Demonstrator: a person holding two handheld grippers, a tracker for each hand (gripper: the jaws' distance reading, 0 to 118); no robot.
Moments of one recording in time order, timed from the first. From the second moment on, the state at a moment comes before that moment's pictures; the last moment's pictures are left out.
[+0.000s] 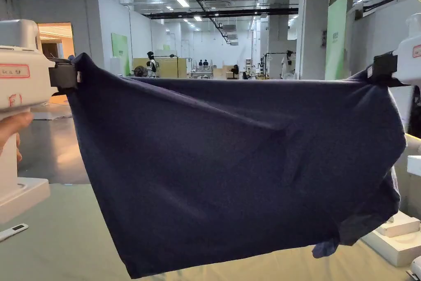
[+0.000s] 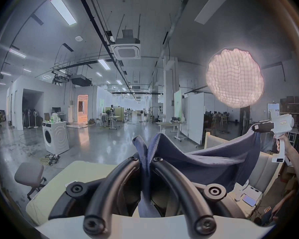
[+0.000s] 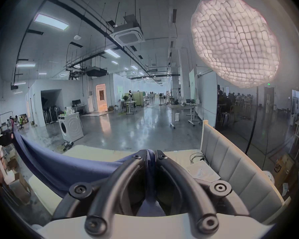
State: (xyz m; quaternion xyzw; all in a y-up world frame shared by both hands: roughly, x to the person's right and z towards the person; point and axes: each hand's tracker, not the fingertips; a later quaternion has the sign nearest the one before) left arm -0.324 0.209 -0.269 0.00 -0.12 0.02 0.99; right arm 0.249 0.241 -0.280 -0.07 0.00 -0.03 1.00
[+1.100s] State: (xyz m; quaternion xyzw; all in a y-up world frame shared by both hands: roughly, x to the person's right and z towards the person) left arm -0.295 0.168 -0.381 -0.01 -0.05 -0.01 1.00; right arm 0.220 0.183 -0.381 -0.07 -0.05 0.03 1.00
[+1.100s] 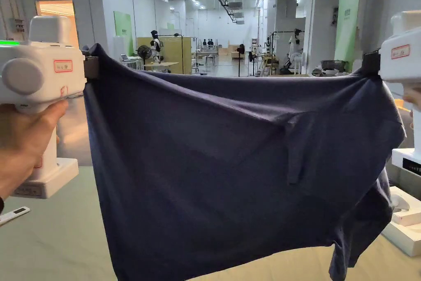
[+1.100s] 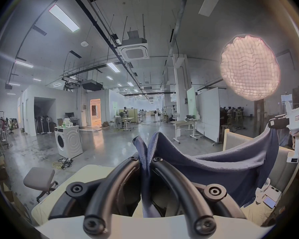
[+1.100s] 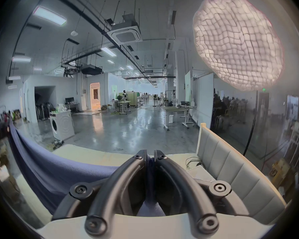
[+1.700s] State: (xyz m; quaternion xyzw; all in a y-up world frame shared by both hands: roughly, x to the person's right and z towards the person) left arm -0.290 0.109 -0.510 -0.09 -0.04 -0.03 1.00; right arm 0.219 0.113 -0.513 -0.13 -0.05 0.07 0.99
